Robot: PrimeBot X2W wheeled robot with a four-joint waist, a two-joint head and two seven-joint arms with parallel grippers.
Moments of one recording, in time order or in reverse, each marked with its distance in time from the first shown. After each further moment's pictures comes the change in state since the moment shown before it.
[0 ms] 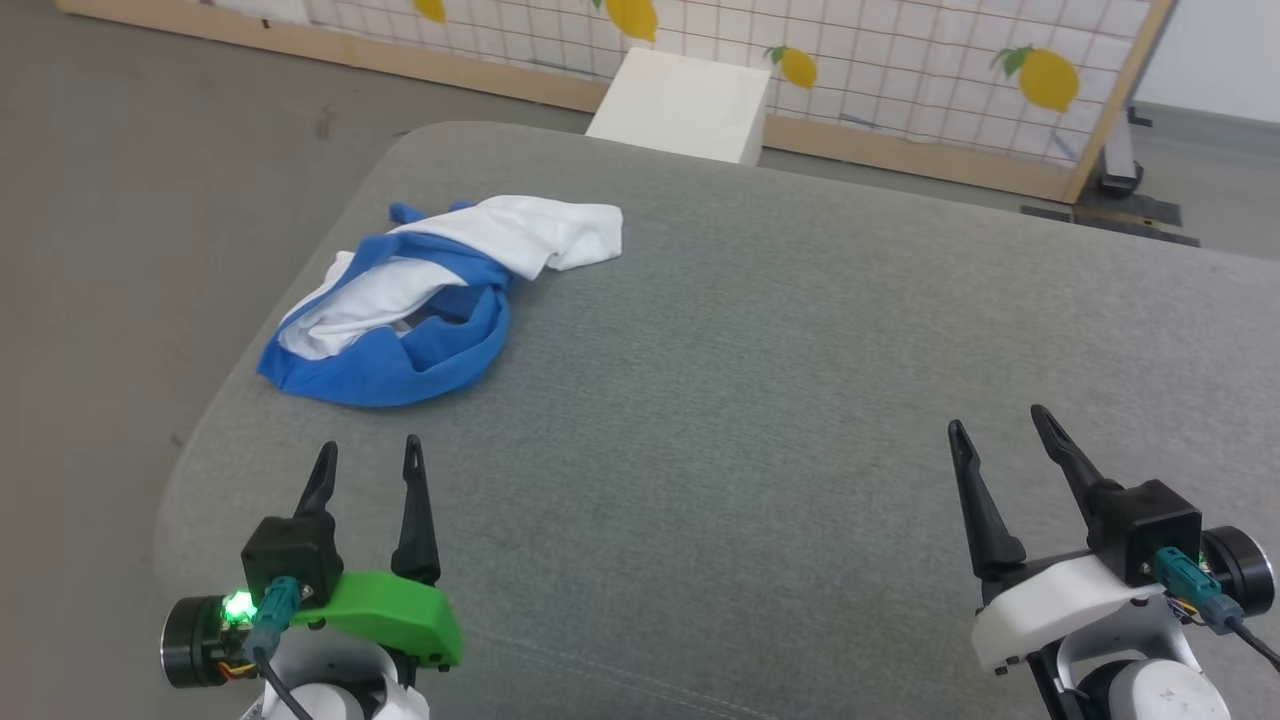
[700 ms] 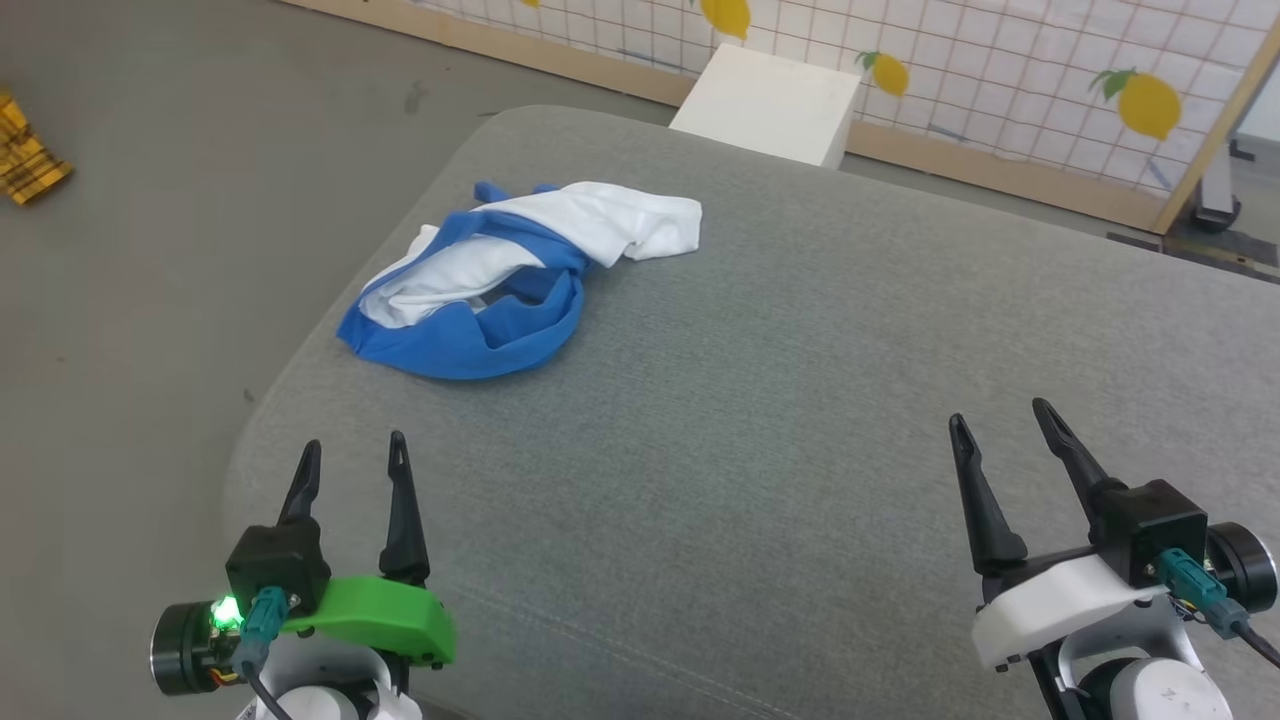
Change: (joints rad) left arm 0.004 0.013 -0.006 -0.001 -0.026 0.034 -0.047; right arm 0.001 0.000 0.002 -0.015 0.000 0.000 -0.012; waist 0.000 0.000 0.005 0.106
